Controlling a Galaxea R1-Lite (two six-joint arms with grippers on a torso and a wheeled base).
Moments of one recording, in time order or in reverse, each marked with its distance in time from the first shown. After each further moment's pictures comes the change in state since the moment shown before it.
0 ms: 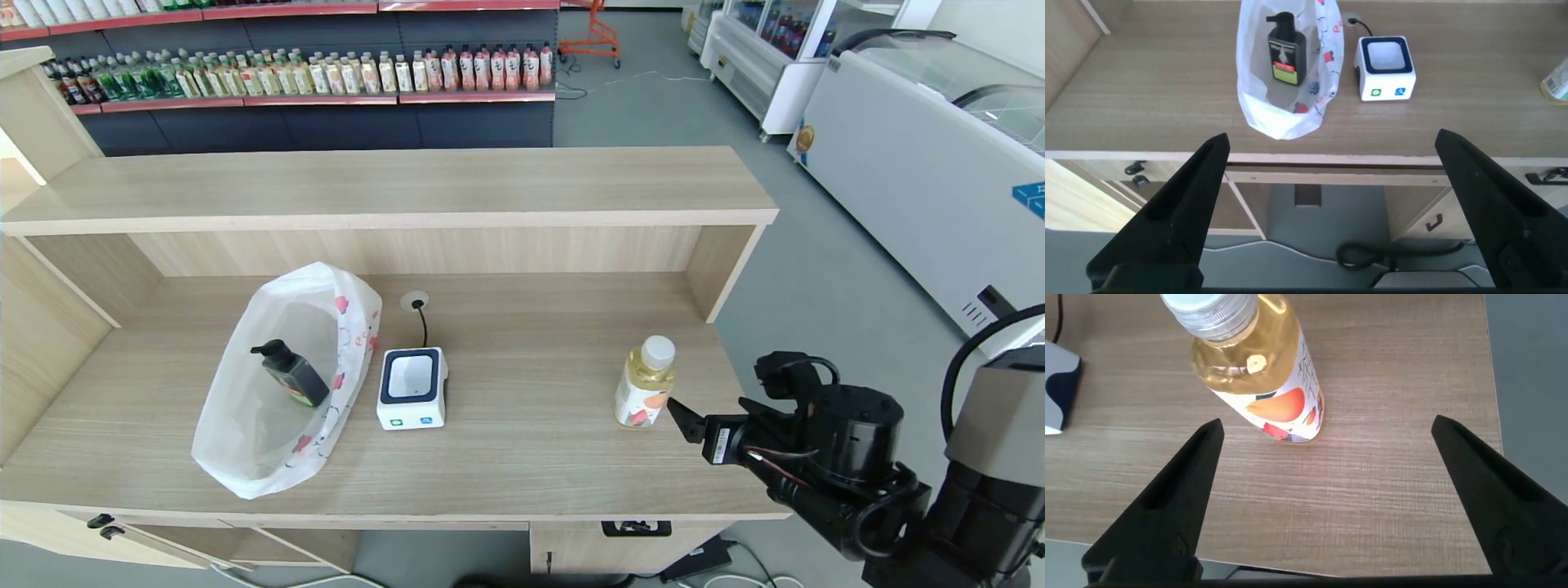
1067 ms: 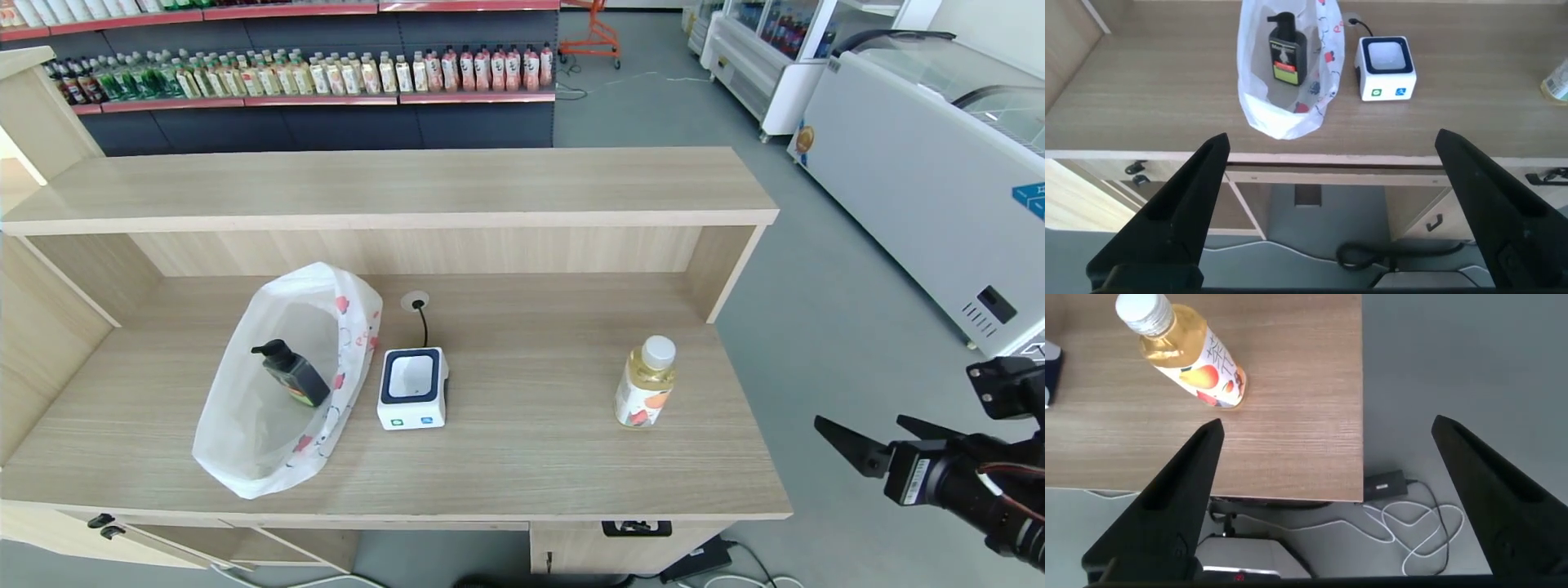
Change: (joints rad) left arm 0.000 0.000 0.000 0.000 0.000 0.000; right arm -0.364 -0.566 0.244 0.337 0.284 -0.106
